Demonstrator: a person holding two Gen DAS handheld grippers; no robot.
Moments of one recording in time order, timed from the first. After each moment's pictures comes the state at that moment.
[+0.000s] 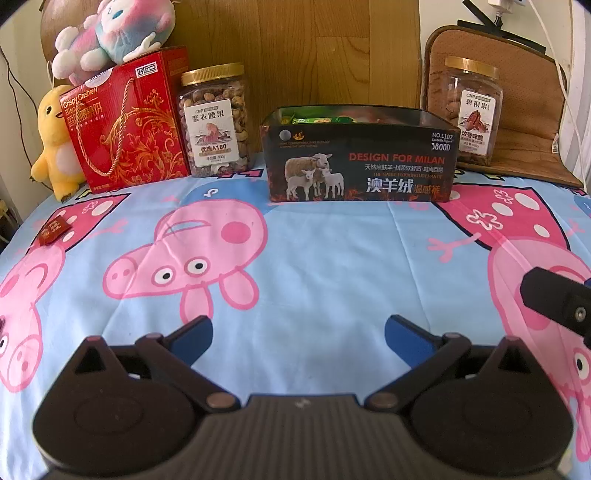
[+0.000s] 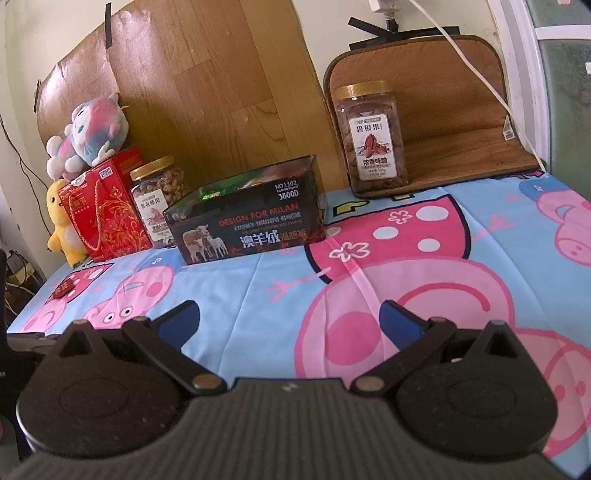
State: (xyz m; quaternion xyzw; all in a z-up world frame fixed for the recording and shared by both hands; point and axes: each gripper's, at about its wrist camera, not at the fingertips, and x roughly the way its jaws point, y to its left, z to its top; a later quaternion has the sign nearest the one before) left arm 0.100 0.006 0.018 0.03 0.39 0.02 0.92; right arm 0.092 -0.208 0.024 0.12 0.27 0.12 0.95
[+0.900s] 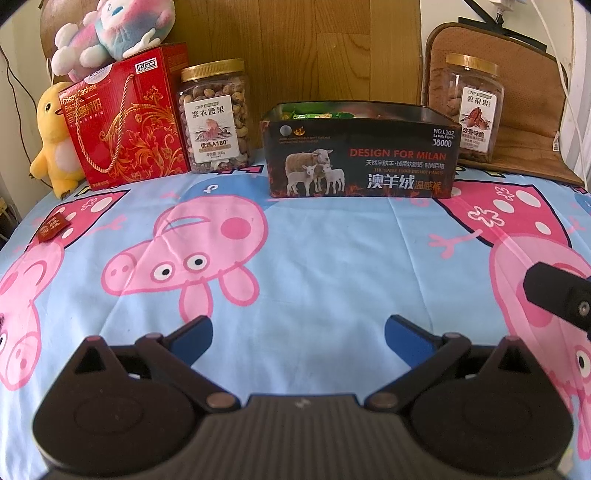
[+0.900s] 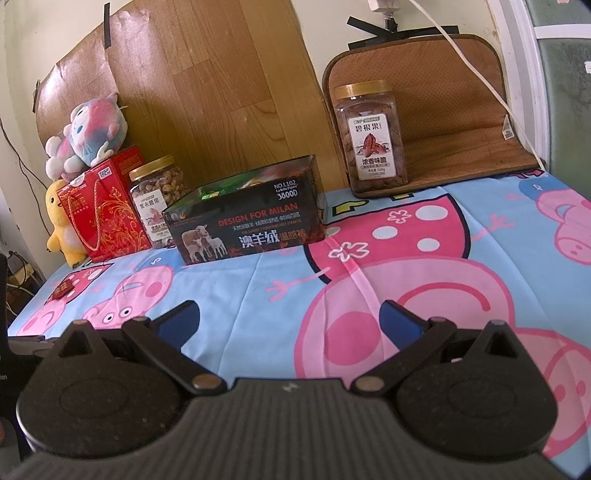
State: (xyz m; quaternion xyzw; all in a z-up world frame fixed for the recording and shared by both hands) left arm 0.101 0.006 0.018 0.03 0.39 0.02 0.92; right arm 0.093 -0.208 0.025 0.12 0.27 0.12 0.95
